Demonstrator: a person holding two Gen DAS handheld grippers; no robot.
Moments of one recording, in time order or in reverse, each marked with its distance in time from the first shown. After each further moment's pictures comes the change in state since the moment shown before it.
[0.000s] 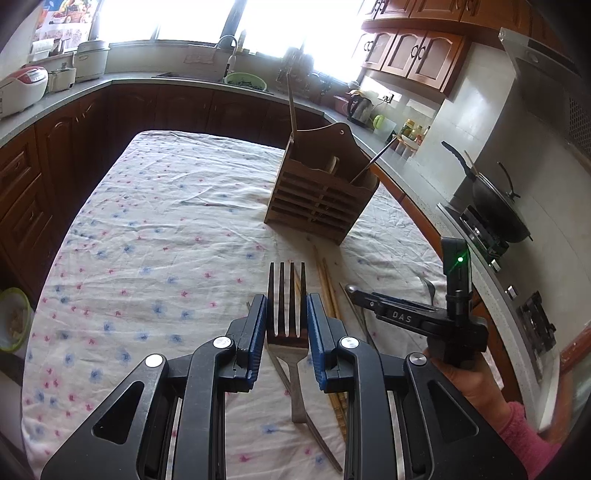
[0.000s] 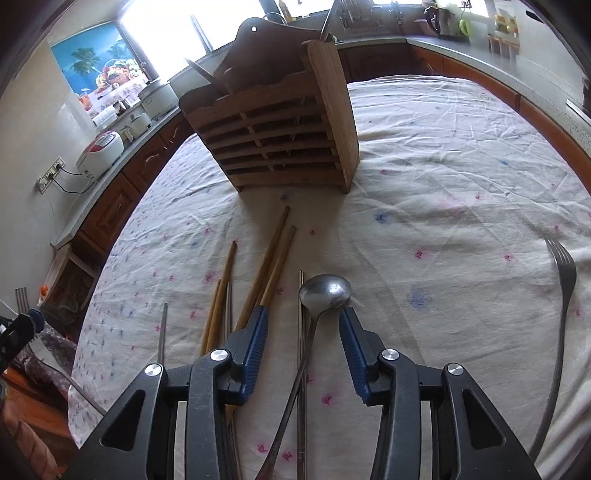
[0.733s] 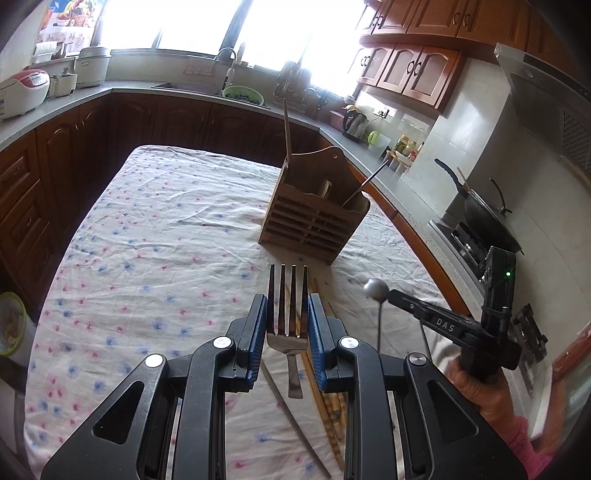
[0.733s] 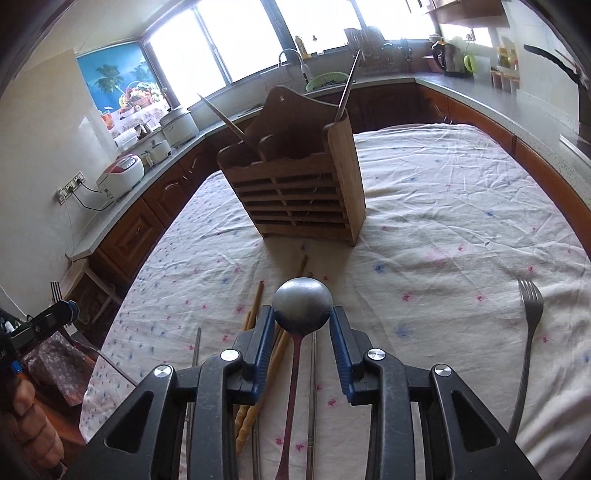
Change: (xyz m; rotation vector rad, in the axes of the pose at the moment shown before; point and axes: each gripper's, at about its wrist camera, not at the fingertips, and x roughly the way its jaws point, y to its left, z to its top) left arm -0.019 0.000 0.012 -0.012 -0.058 -0.029; right arm -0.069 0.006 0.005 -0.038 -0.167 0.048
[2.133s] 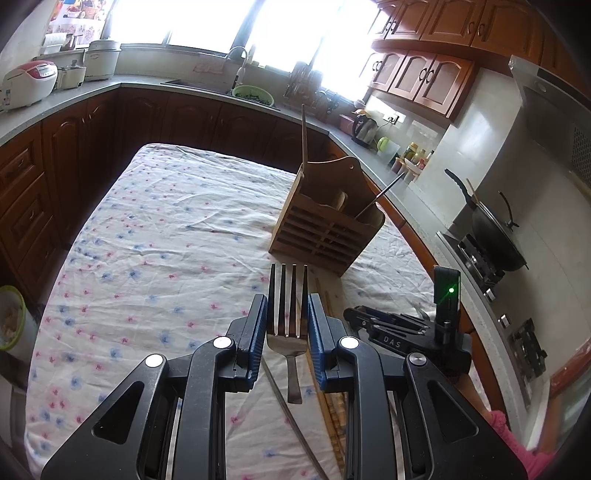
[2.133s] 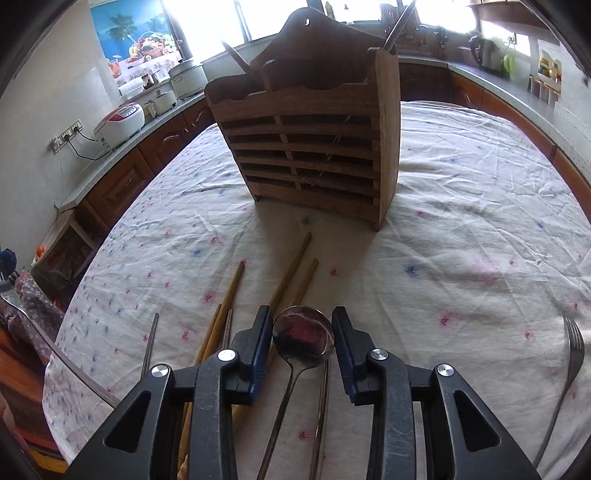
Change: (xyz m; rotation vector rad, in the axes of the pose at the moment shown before) left arm 0.012 0.014 0.015 -0.040 0.003 0.012; right arm 0.083 0.001 0.004 -0.125 0.141 -0.010
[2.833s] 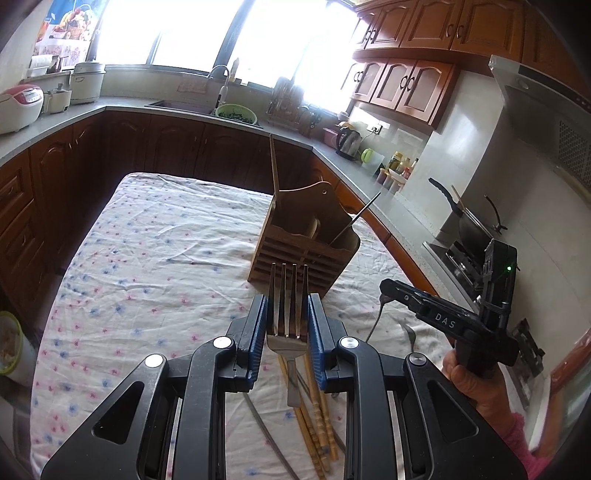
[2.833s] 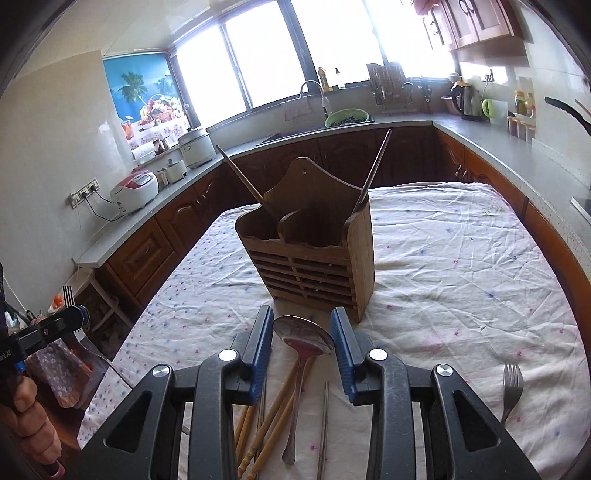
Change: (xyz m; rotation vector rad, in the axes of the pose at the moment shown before) left arm -0.006 -0.026 0.024 0.052 -0.060 -0.030; right arm -0.093 0.001 0.040 0.037 -0.249 0.022
